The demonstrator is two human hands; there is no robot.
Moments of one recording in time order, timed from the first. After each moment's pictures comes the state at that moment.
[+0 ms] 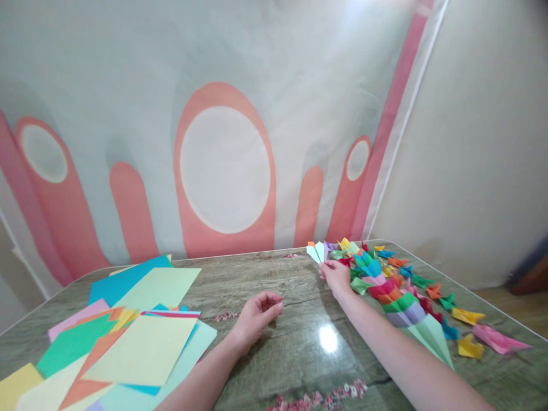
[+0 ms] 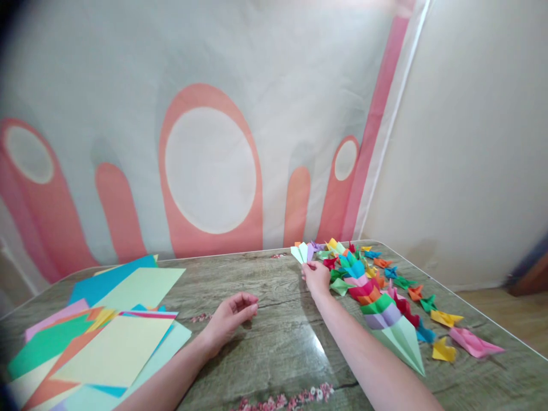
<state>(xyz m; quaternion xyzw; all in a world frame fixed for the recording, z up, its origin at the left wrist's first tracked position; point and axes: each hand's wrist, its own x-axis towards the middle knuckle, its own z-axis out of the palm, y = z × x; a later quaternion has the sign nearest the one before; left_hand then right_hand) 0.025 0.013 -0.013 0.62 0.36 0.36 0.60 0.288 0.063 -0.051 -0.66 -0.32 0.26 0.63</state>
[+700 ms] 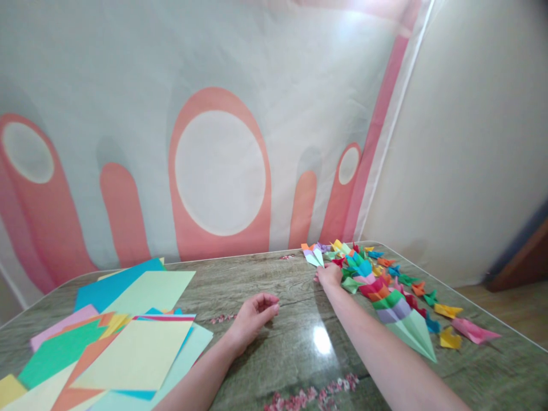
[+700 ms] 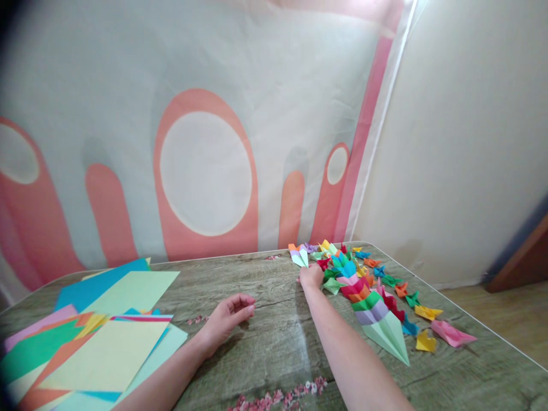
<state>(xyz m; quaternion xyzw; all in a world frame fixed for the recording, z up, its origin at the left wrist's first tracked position) 0.024 0.016 -0.013 0.63 0.36 0.34 0.60 0.295 0.076 -0.050 -0.80 -0.30 0.24 0.46</state>
